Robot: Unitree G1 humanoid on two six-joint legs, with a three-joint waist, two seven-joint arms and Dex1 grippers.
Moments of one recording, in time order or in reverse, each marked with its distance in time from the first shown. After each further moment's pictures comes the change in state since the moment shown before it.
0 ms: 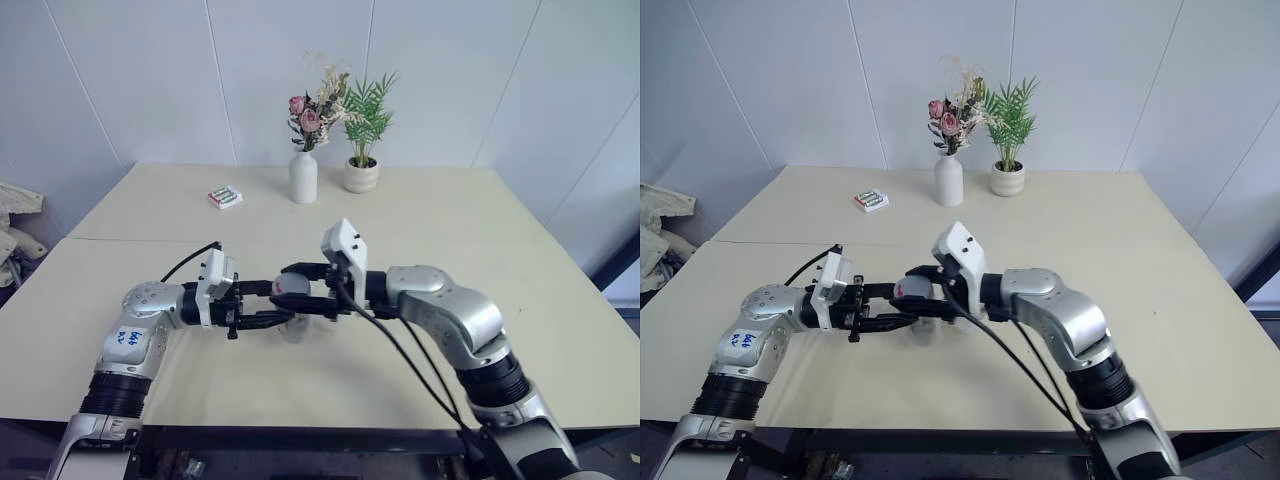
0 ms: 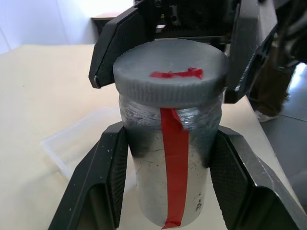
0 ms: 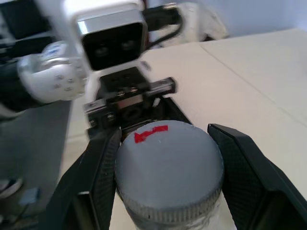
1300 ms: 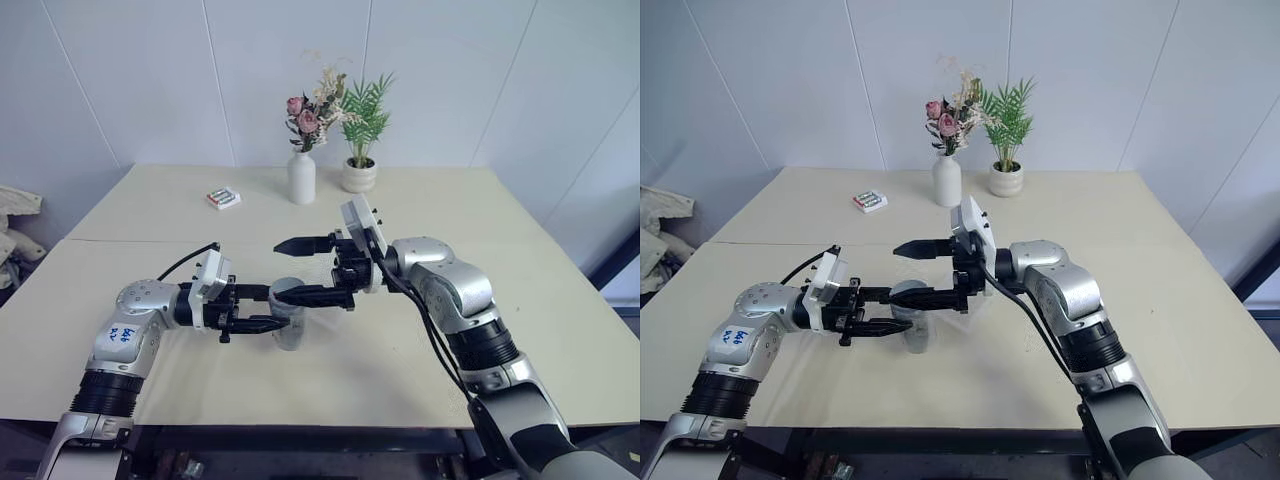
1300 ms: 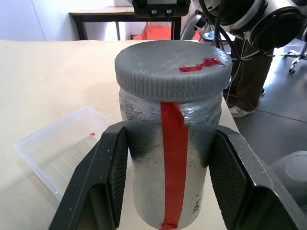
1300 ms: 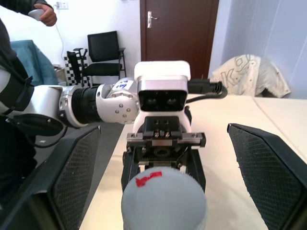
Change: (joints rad) left arm 0.008 0.043 0.009 -0.006 -0.029 0.044 -0.027; right arm -0.110 0.054 -0.062 0.254 0.006 -0.254 0.288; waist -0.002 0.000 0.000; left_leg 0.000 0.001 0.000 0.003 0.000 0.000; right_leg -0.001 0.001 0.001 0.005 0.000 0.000
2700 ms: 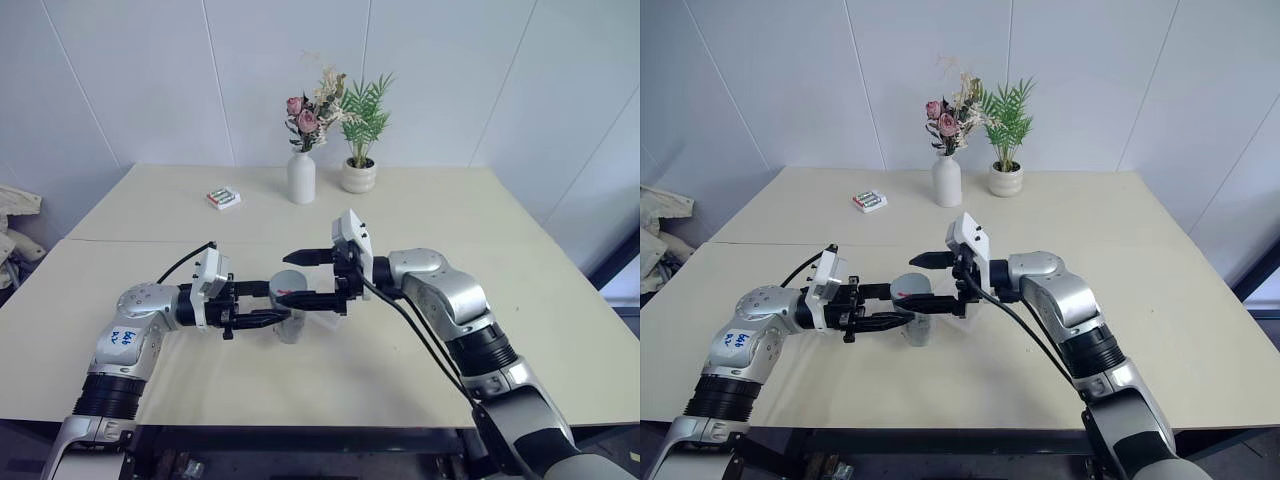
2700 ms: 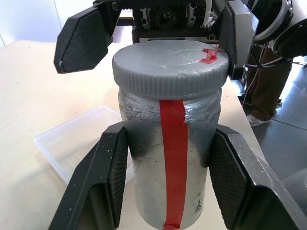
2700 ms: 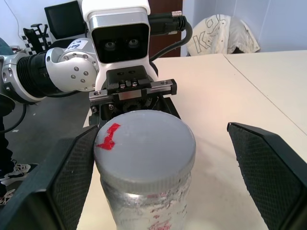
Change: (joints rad) left arm 0.014 -0.021 0.018 0.003 0.002 -0.001 0.068; right arm 0.012 -0.037 0.055 0.062 -0.077 0.009 -0.109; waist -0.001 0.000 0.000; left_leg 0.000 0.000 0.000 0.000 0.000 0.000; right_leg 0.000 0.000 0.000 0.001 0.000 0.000
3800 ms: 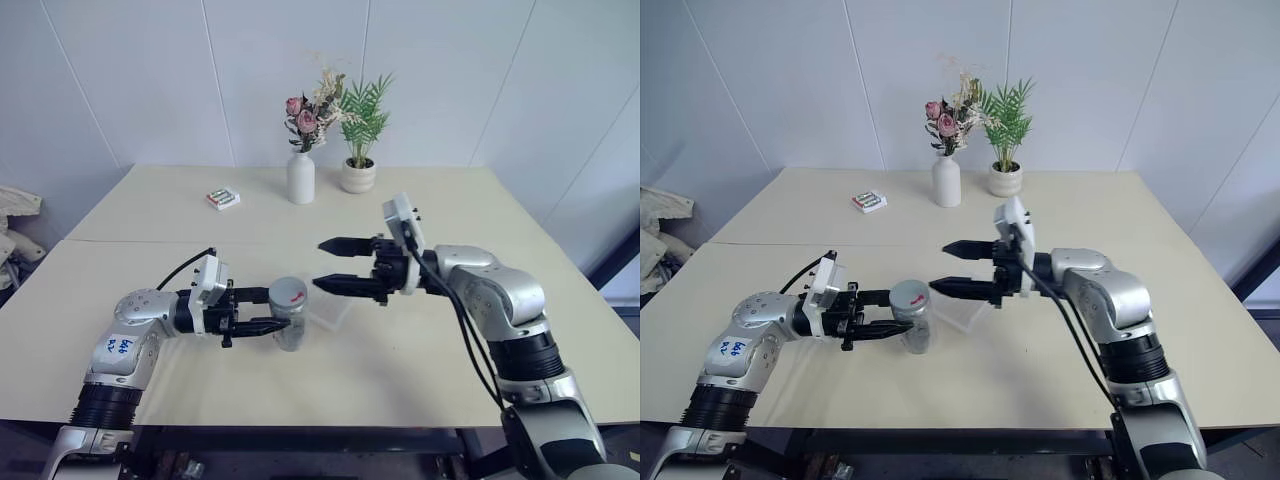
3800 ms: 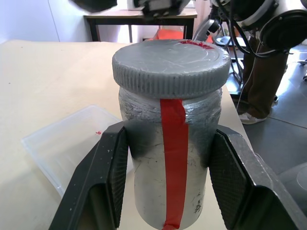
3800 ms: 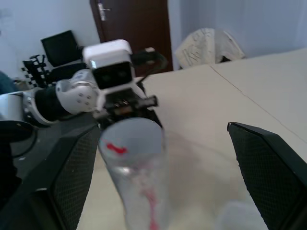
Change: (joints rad) left arm 0.052 0.000 0.015 -0.072 -0.001 0.019 -0.005; right arm 0.074 -0.058 -0.144 -0.229 0.177 0.238 -0.036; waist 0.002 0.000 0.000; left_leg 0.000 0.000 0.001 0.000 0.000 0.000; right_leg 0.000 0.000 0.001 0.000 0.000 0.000
